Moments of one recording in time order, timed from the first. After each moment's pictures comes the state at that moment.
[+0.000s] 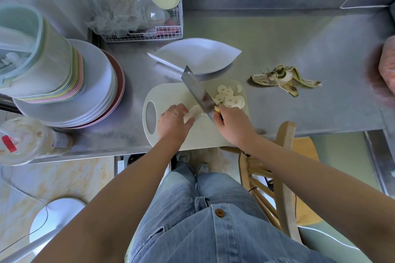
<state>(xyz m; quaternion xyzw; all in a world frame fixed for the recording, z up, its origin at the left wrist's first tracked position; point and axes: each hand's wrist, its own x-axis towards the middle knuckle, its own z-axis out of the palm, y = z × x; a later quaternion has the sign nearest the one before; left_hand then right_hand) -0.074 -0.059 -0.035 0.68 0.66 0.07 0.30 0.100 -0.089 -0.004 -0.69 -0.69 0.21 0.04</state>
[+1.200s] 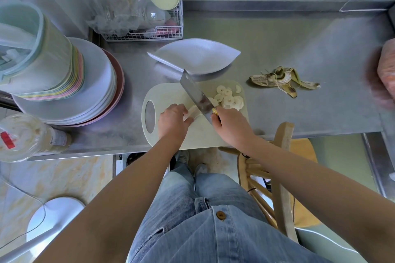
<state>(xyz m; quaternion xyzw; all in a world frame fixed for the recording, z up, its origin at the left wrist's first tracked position) -0.069 -0.058 -0.036 0.67 0.67 0.07 0.31 0.101 -0.091 -0.004 -0.68 -0.70 0.22 0.02</state>
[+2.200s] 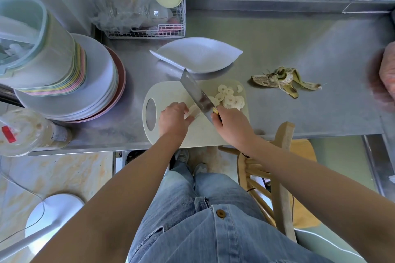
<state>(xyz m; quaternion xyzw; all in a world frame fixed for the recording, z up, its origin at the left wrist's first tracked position) -0.068 -0.058 -0.037 0.67 0.68 0.08 0.30 0.101 -0.094 -0.006 -0.68 -0.70 0.21 0.03</state>
